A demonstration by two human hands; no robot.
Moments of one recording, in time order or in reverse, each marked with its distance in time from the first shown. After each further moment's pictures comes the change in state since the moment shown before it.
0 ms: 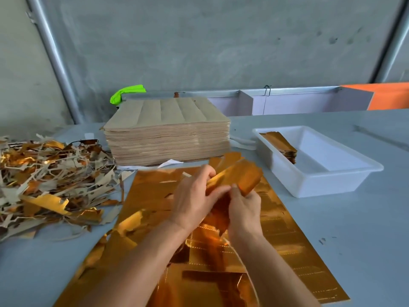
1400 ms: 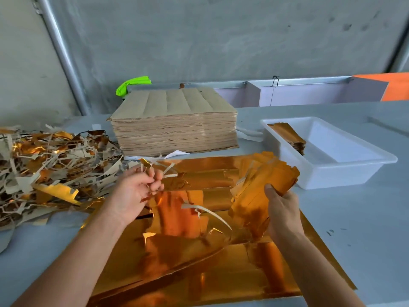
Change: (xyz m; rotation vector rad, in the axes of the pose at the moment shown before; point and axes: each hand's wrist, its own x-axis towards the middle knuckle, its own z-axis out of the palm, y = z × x) left_hand -0.028 -0.066 -0.086 -1.143 -0.004 -0.740; right_hand 0.024 0.008 -0.058 -0.089 0.058 -0.031
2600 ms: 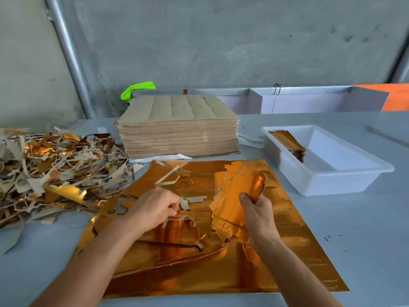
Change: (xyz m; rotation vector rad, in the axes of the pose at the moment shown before) left_hand 0.007 -0.026 0.006 1.675 -0.274 0.219; right_hand -0.016 0.016 0.024 -0.118 -0.257 -0.012
